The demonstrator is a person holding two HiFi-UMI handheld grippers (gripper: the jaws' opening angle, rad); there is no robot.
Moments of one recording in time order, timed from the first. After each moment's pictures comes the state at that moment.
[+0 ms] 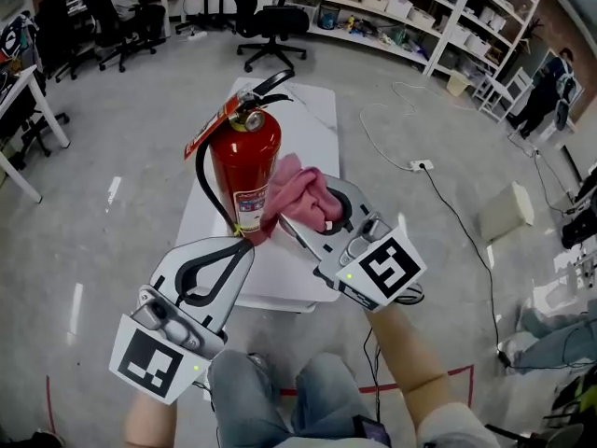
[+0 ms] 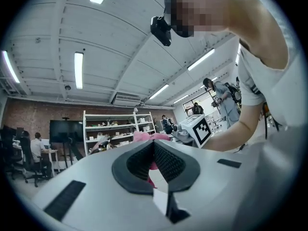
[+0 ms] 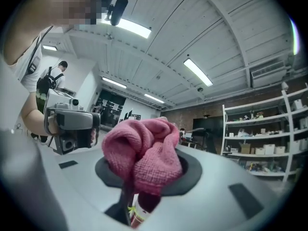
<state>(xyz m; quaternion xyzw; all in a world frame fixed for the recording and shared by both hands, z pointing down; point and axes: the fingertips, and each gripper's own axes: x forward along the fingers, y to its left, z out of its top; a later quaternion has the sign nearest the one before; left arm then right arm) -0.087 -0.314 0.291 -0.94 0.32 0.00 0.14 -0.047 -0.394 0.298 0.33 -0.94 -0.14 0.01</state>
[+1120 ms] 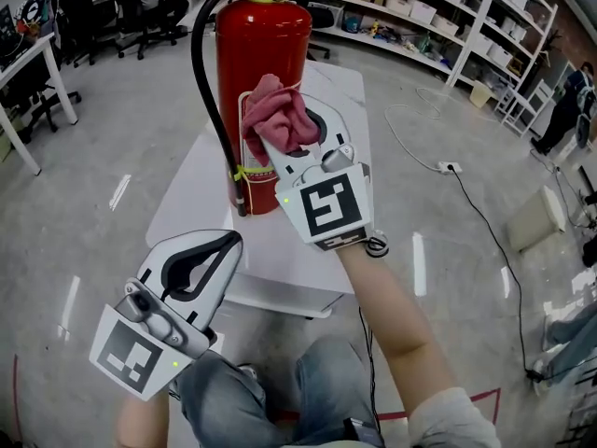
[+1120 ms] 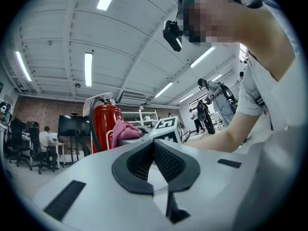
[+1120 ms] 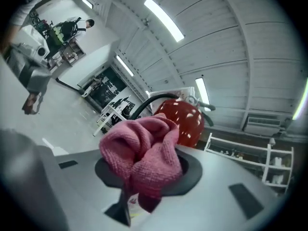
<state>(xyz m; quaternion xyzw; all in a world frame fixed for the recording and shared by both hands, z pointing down) -0.097 -0.305 0.487 -0.92 0.36 0.01 0.13 -0.079 -0.469 0.440 0.41 -0.85 -0.34 0.05</state>
